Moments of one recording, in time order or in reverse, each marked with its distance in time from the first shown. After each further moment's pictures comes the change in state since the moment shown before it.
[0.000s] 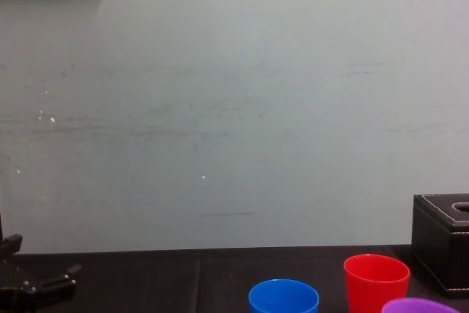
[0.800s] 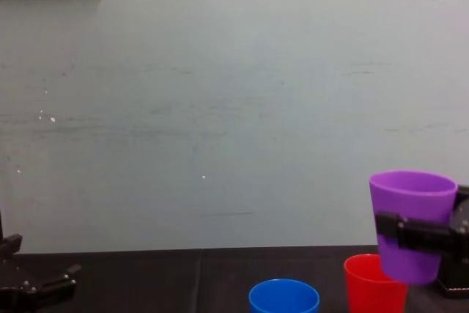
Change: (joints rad) left arm 0.000 0.000 0.000 0.000 0.000 0.000 0.000; right arm 0.105 0.017 0.082 -0.188 0.005 0.266 0.013
